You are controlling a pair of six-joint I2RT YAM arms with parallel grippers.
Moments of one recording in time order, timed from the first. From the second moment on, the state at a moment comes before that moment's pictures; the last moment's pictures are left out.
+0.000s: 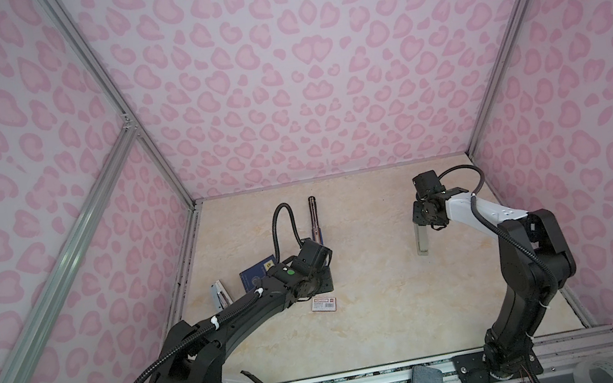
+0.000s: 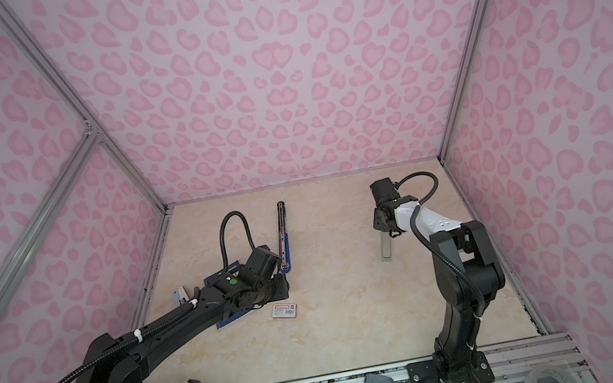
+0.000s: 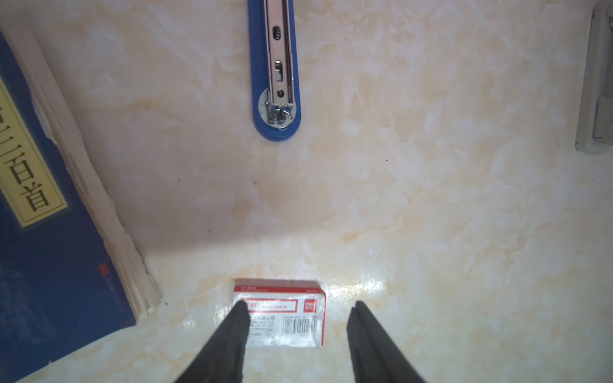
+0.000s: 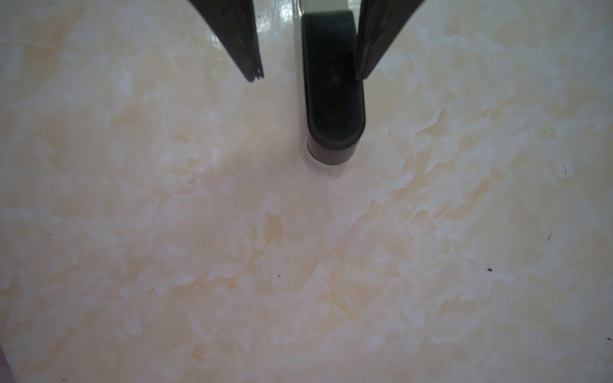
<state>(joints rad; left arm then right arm) -0.73 1.43 0.92 -0.56 -0.11 -0.67 0.17 1.83 1.27 -0.53 0.26 0.43</state>
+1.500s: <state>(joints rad) -0.70 1.43 0.89 -0.46 -0.04 -0.68 0.68 1.65 1.09 -0.48 0.19 0.15</state>
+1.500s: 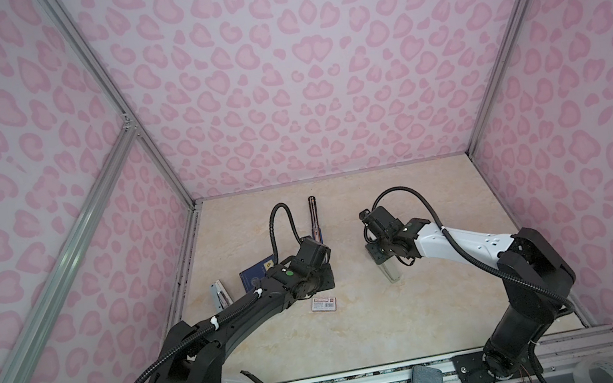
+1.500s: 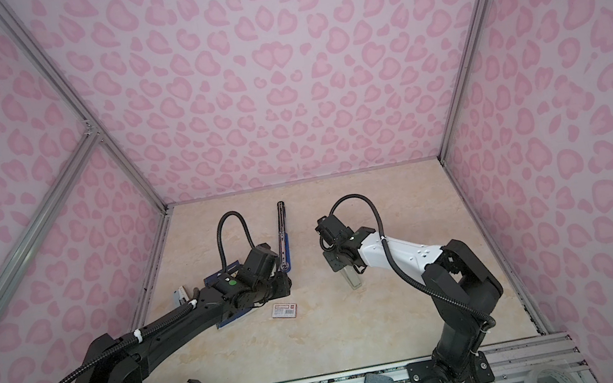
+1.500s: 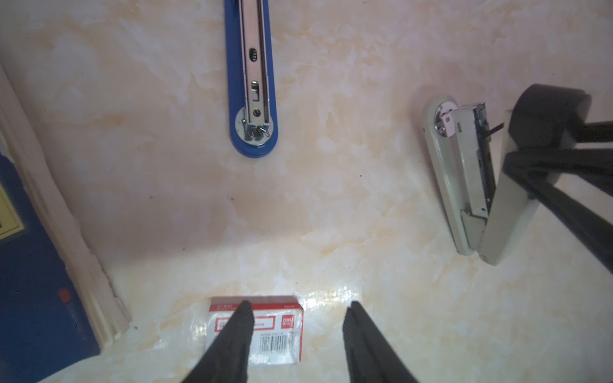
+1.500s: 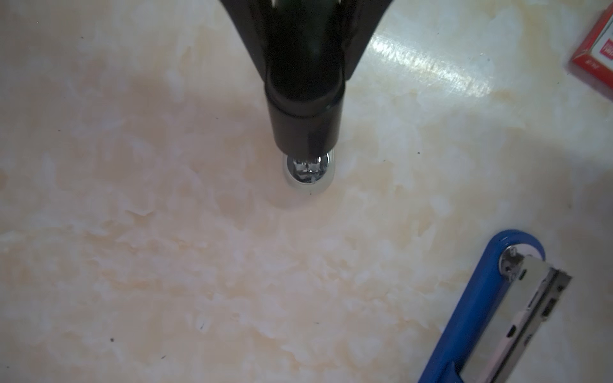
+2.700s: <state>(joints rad) -0.62 1.52 0.73 0.10 0.39 -0.77 0.79 1.36 0.76 -0.15 -0.04 0.04</state>
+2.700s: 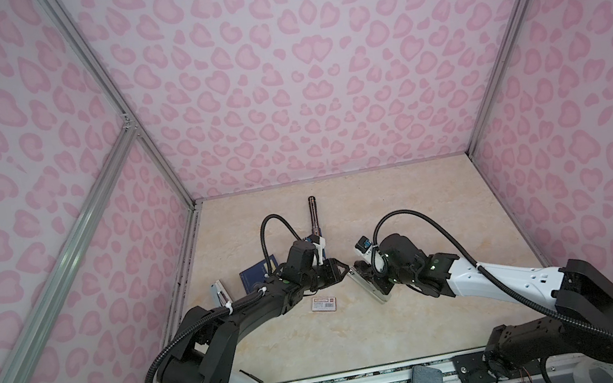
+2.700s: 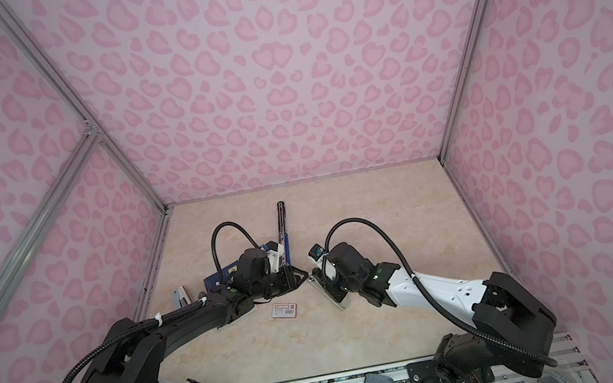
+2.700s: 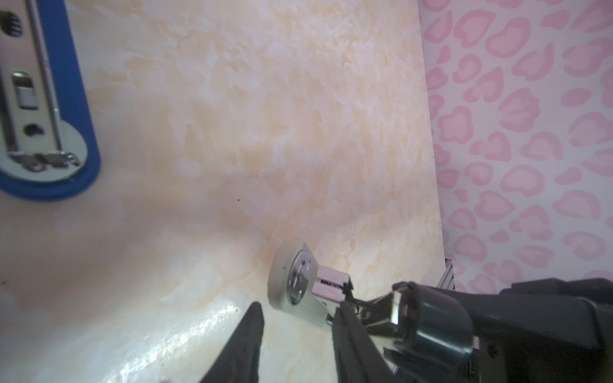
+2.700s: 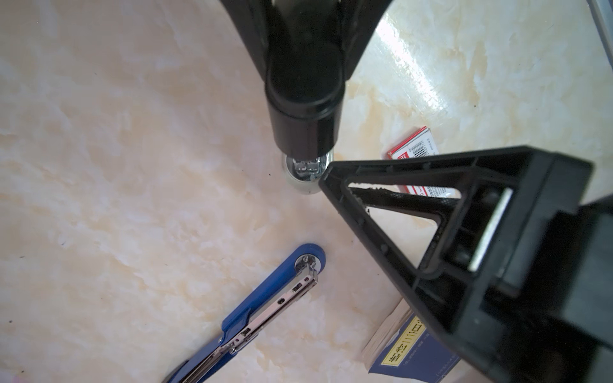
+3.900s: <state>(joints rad) -0.62 1.61 0.71 0.33 0.52 -0.82 0.80 1.30 0.69 -0.10 0.01 0.08</state>
